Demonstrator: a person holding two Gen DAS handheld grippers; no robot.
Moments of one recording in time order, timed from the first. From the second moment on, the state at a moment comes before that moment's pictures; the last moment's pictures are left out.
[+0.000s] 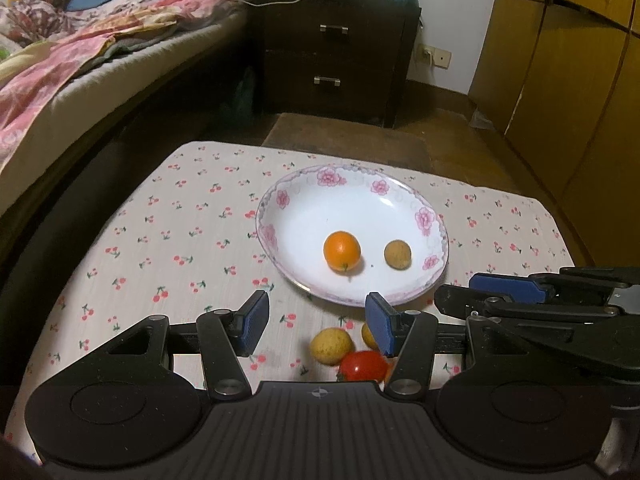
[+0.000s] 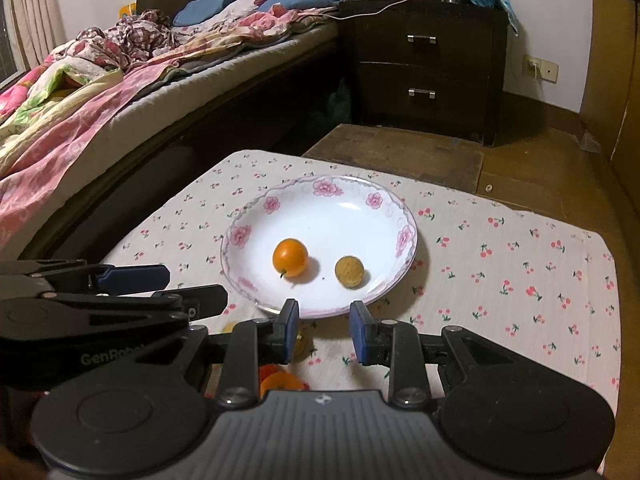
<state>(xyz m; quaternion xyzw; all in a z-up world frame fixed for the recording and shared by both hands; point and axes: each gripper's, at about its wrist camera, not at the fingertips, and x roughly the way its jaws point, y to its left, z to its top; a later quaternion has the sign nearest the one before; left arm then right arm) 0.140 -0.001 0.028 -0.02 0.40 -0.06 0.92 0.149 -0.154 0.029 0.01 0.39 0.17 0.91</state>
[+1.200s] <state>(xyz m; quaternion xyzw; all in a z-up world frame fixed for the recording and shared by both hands) 0.055 -0.019 -0.016 0.03 0.47 -0.16 0.87 0.106 -0.146 -0.005 -0.03 0.45 0.22 0.86</state>
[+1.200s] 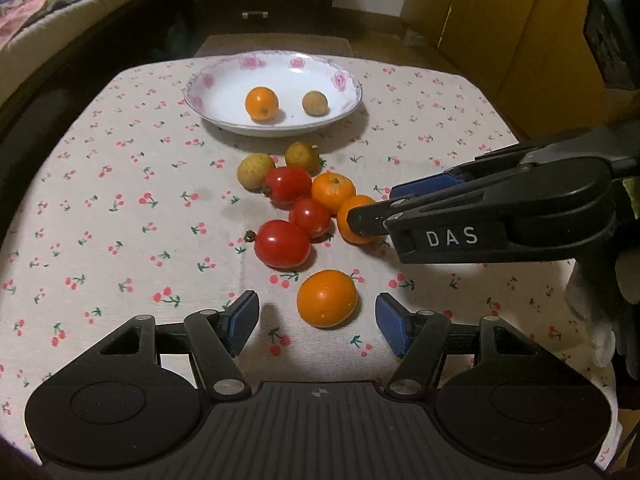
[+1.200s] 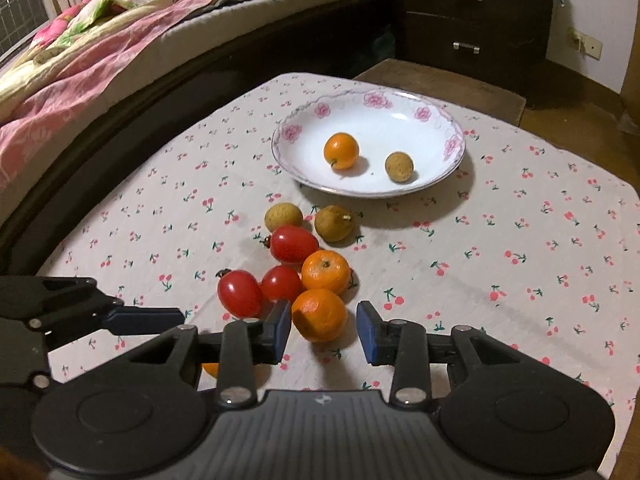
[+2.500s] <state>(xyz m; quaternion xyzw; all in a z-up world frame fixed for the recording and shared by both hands) 0.057 -0.027 -0.026 0.04 0.46 -0.16 0.87 0.112 -0.142 -0.016 -0.04 0.46 0.23 0.86</state>
